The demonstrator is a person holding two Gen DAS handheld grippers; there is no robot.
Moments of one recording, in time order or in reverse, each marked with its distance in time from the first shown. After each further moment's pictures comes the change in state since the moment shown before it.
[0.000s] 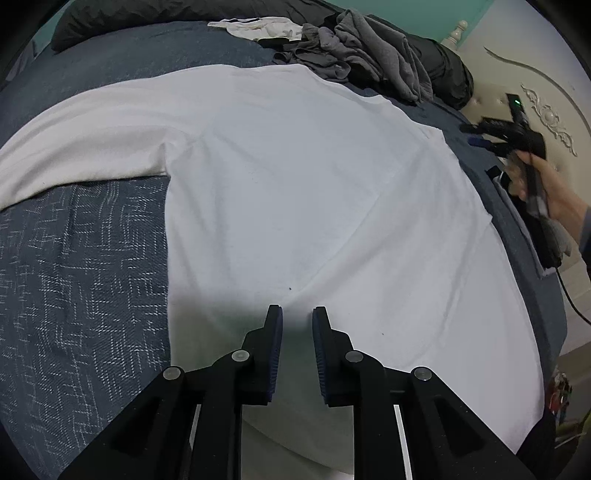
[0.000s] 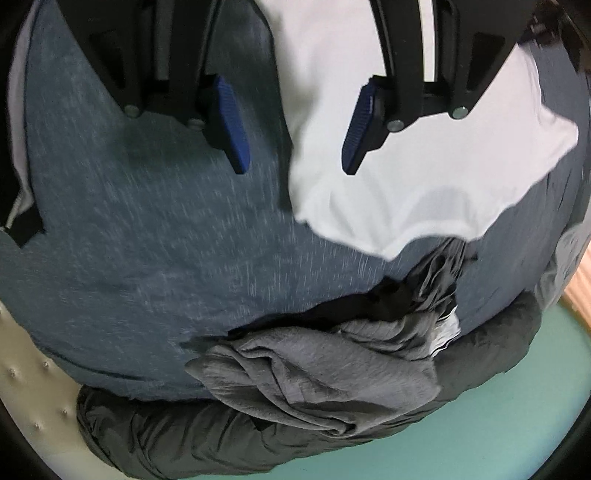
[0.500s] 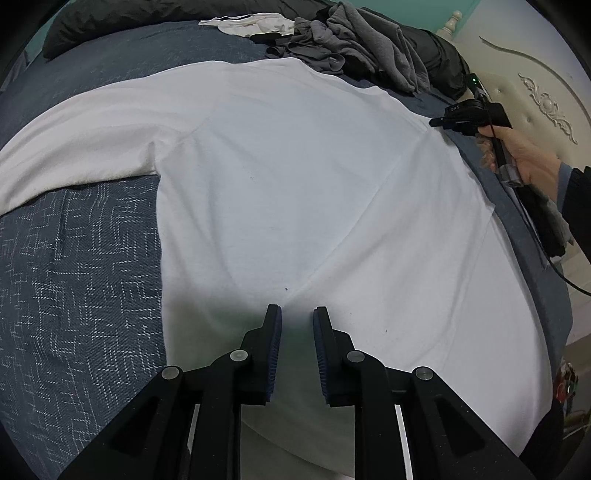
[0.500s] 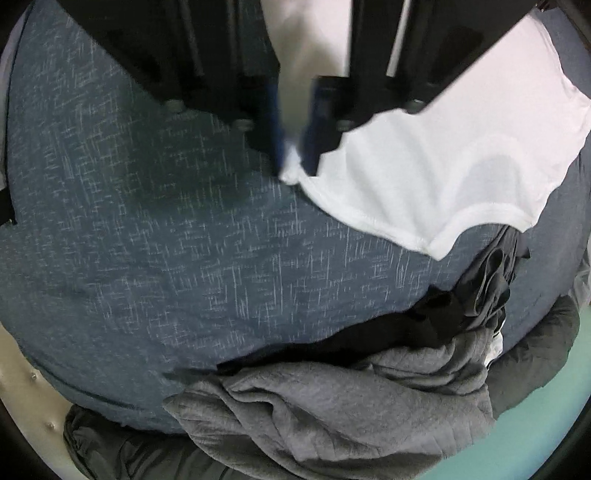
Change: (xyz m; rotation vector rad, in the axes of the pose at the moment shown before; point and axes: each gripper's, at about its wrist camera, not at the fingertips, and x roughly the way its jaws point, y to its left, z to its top) left arm 0.006 -0.002 -0.001 0.032 0.012 0.010; right arm 0.073 0.008 0.022 0.028 0.090 -0.089
